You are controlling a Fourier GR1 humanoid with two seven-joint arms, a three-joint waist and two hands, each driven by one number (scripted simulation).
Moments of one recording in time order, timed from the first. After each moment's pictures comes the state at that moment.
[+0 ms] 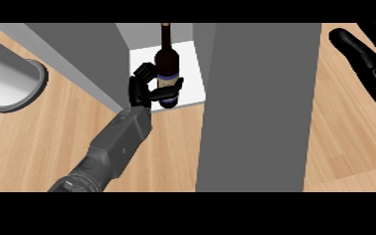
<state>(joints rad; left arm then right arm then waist) -0.90 0.00 -0.20 -0.15 0.79 0.39 -0.76 -0.62 -0.14 -0.01 -2.38 -0.27 -0.05 0.90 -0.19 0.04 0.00</state>
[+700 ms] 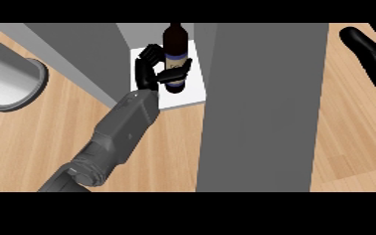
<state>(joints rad) -1.02 0.00 -0.23 -0.16 0.84 0.50 -0.70 -0.59 -0.15 -0.05 -2.37 -0.29 -0.02 0.87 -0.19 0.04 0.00</state>
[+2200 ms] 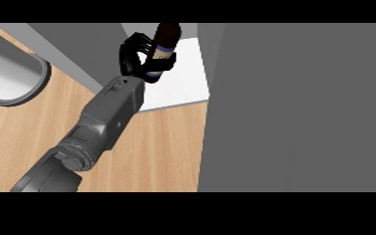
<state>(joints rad) -1.14 0.07 -0.36 0.00 0.70 0.72 -0.59 -0.56 -0.17 -0.08 -2.37 -0.31 0.01 0.85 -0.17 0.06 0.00</state>
